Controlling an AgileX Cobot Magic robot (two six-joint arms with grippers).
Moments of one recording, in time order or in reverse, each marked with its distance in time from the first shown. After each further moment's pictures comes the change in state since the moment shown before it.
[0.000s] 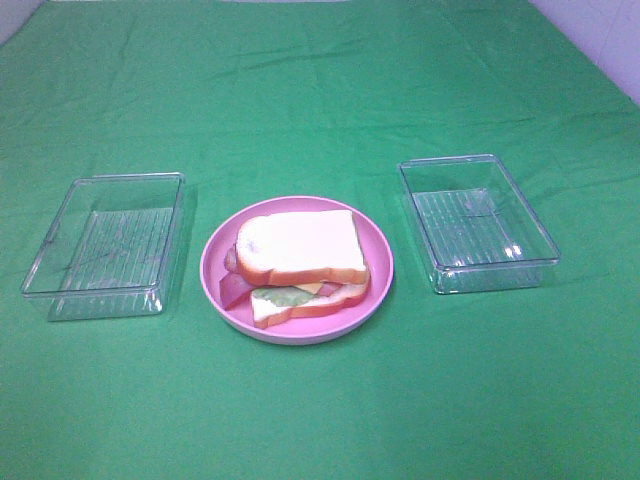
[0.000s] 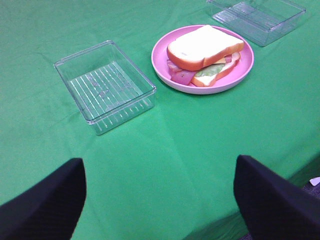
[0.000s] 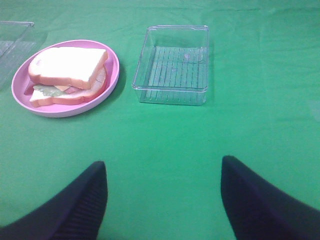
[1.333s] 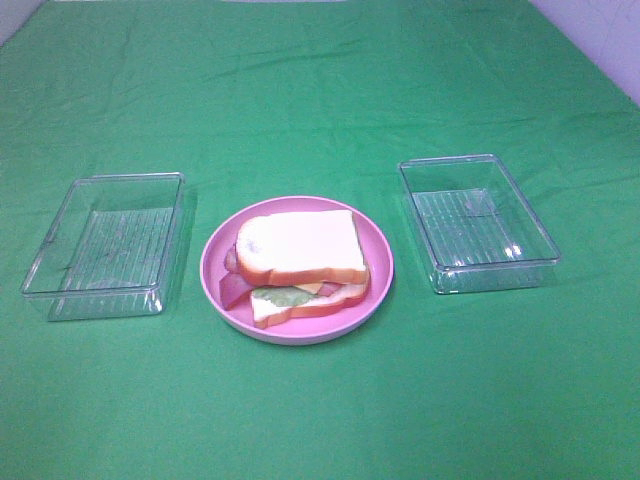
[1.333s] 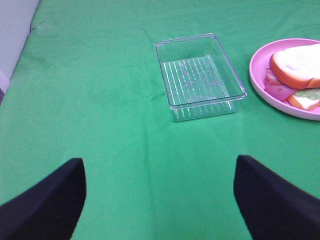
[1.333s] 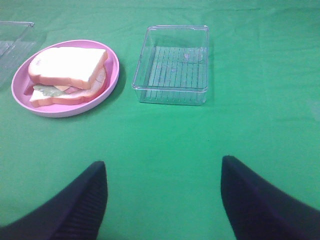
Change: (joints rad) left arm 0.415 0.000 0.000 0.000 0.000 -0.001; right arm 0.000 0.000 0.000 0.000 0.000 0.000
